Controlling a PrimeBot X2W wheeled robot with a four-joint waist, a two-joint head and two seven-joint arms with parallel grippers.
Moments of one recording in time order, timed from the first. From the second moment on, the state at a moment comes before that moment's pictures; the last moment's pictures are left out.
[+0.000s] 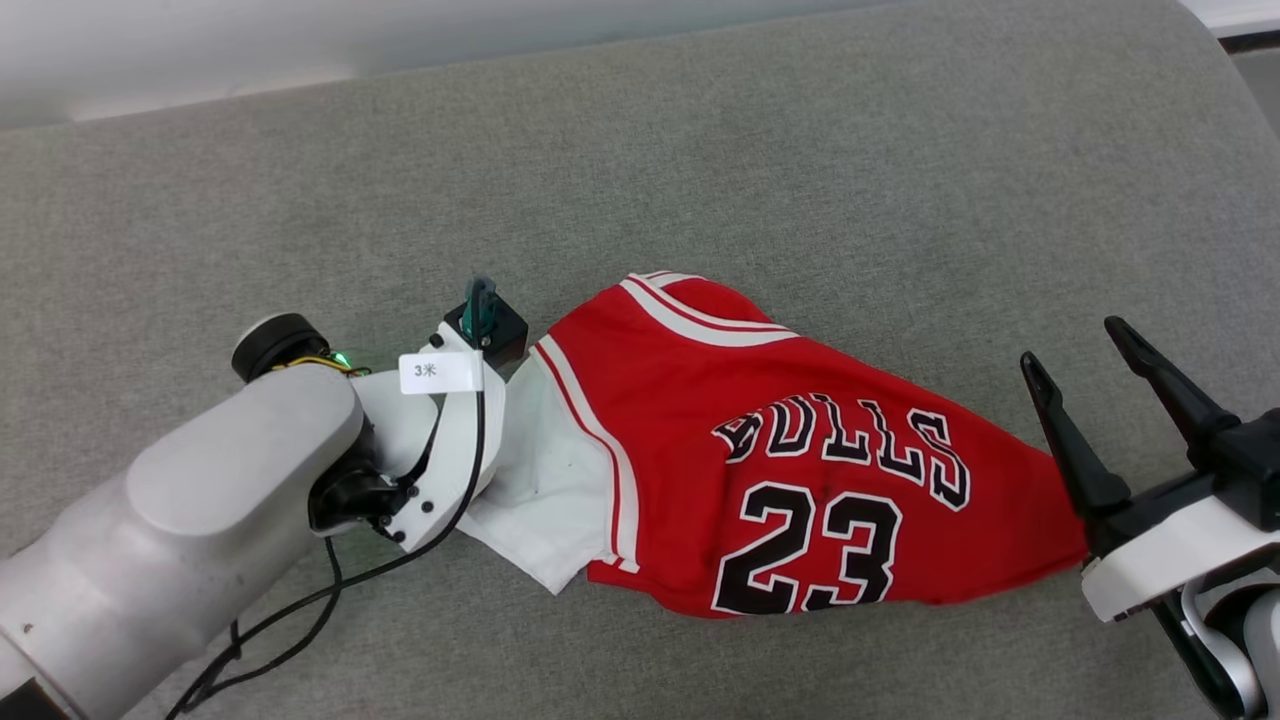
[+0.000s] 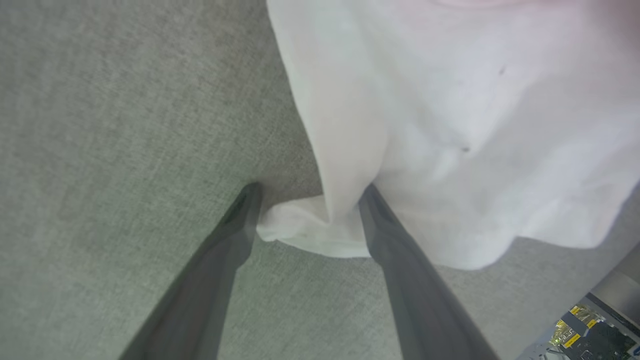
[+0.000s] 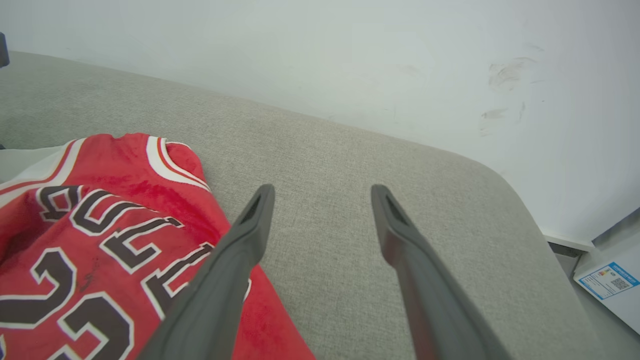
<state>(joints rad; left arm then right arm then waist) -1.00 0.63 -1.22 0.35 -0.93 -0.13 0.86 -0.18 -0.44 0.17 -0.04 0.26 0.13 -0.08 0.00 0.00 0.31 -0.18</state>
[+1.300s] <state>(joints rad) -0.98 0.80 -1.21 0.45 -1.03 -0.10 0.55 -0.08 -0.43 0.13 0.03 0.31 0.13 -0.09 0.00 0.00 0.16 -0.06</state>
